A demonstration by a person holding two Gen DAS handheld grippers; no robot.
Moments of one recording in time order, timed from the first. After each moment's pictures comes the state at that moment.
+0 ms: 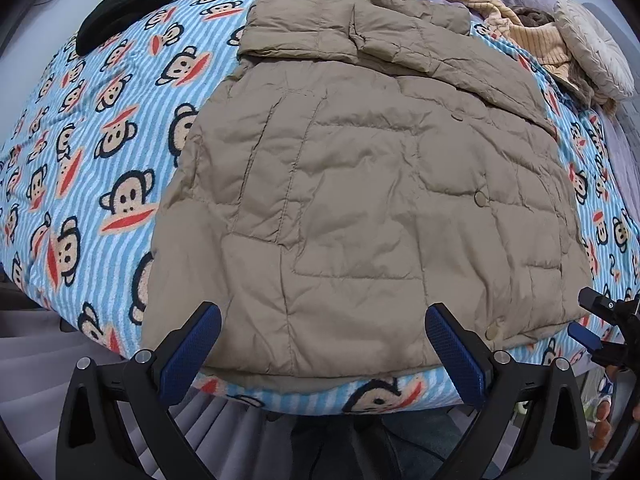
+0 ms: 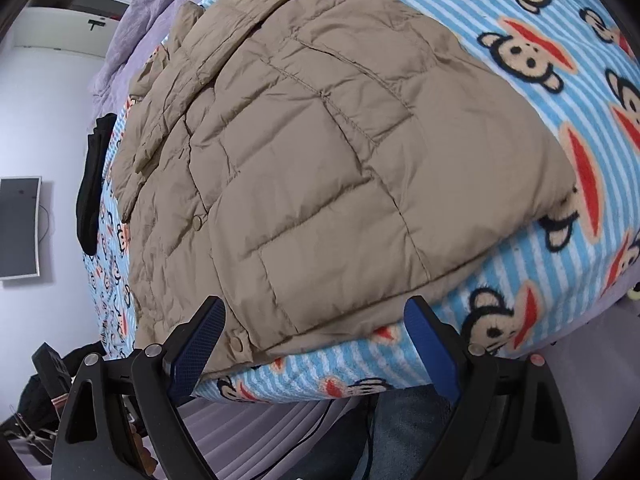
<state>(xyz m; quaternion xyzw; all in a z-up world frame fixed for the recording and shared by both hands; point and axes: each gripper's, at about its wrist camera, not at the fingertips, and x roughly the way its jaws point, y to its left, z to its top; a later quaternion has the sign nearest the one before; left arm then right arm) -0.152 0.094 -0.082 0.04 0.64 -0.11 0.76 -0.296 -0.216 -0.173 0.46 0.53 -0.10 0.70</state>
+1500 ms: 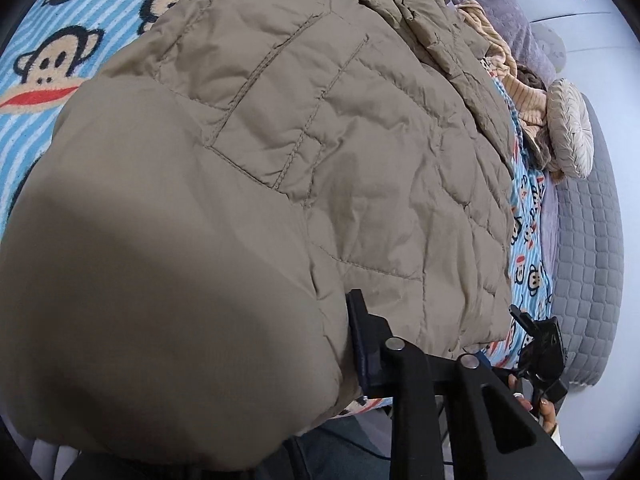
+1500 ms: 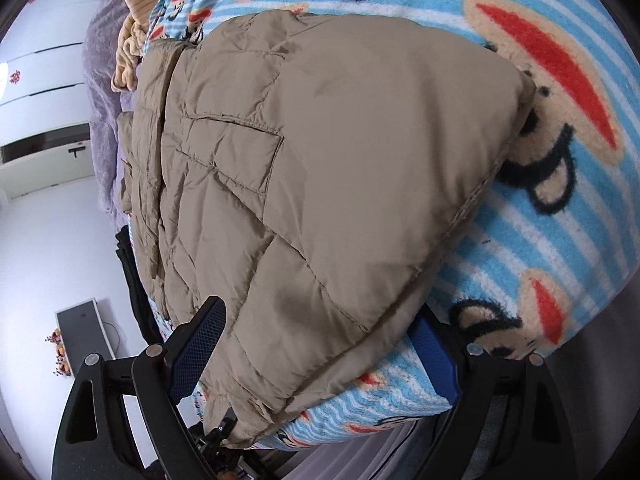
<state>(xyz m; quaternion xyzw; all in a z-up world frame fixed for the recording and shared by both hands) -0.136 0.142 -0.164 -0.21 0.69 -0.20 0.67 -0.335 -0.264 -0.240 0.66 0.41 -0.14 0.61</state>
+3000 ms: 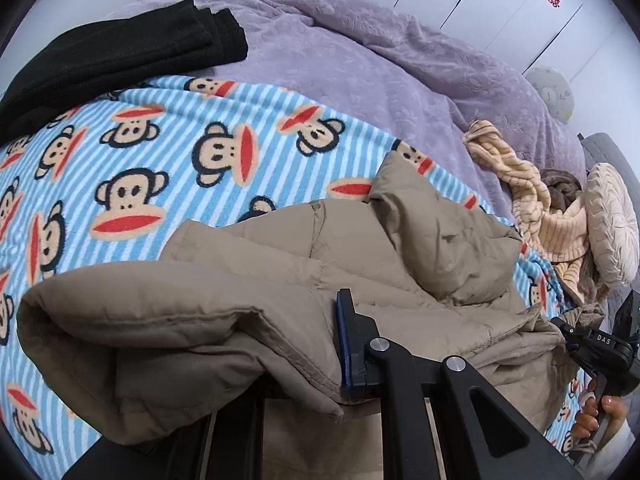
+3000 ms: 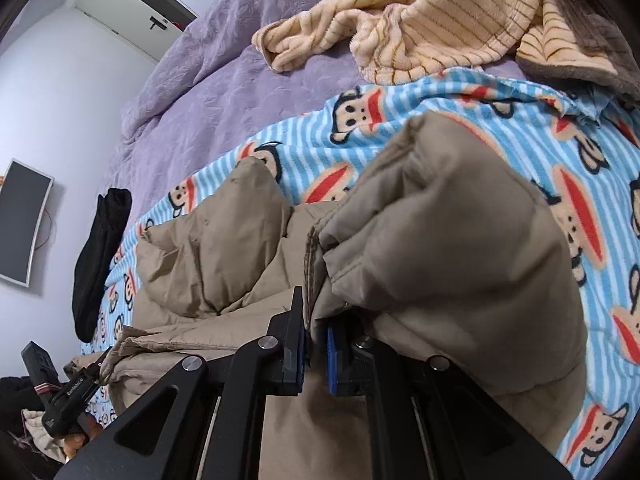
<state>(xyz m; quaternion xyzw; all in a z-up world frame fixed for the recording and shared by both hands) 0.206 0.034 -0.116 -0.11 0.54 -0.14 0.82 0.073 -0.376 -0.146 0.36 0.46 -0.07 0.81</state>
